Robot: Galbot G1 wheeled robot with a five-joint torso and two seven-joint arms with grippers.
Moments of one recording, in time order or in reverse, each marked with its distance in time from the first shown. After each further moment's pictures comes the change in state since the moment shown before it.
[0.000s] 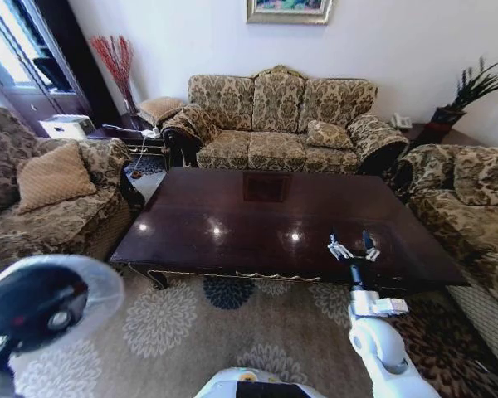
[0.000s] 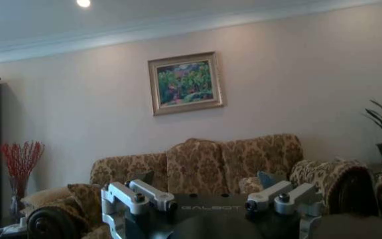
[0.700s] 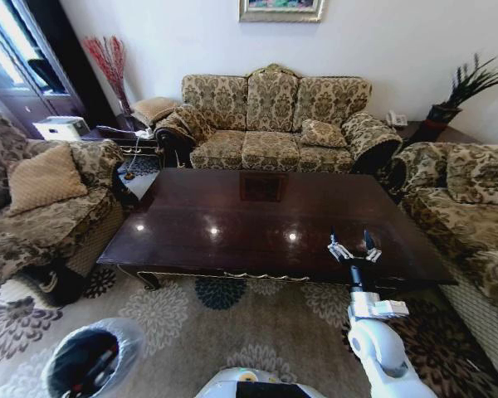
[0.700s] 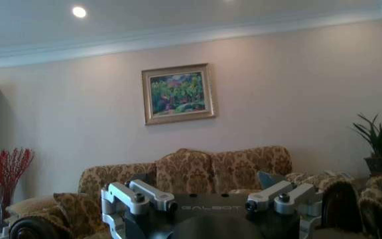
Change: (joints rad) left arm -0.191 0.087 0.244 0.635 -0.101 -0.034 0.024; right arm -0.021 0.027 0.020 0.041 -0.047 0.001 0.000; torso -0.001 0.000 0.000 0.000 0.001
